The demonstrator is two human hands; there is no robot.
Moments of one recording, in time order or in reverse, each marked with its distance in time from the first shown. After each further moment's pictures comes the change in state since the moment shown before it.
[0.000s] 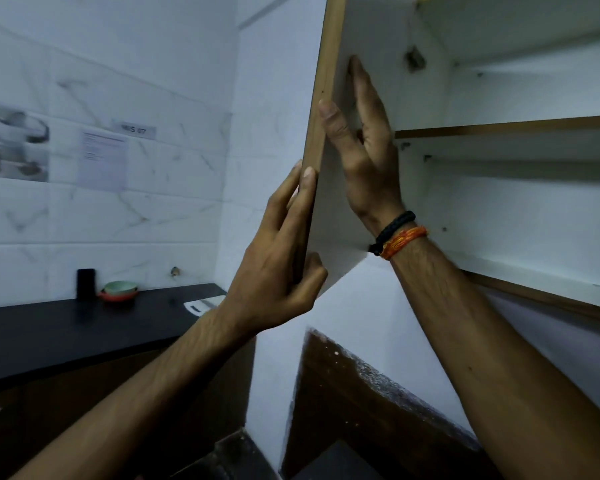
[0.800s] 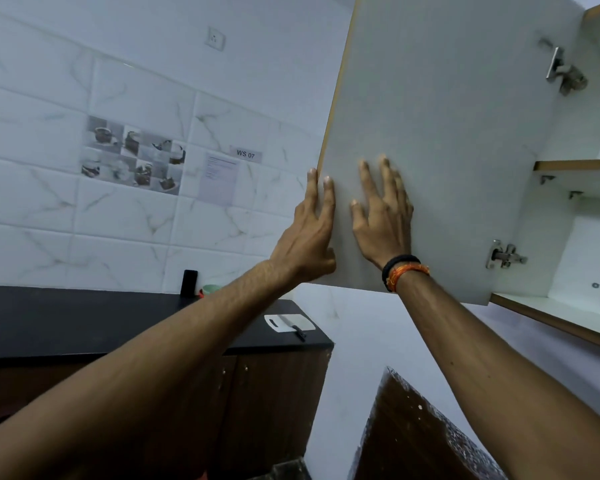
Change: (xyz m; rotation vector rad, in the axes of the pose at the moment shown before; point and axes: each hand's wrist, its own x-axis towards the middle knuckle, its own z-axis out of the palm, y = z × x) left_hand 0.016 -0.135 -0.063 0.595 -0.346 -0.408; right_hand -0.004 0.080 0.154 -0.530 -0.179 -0.047
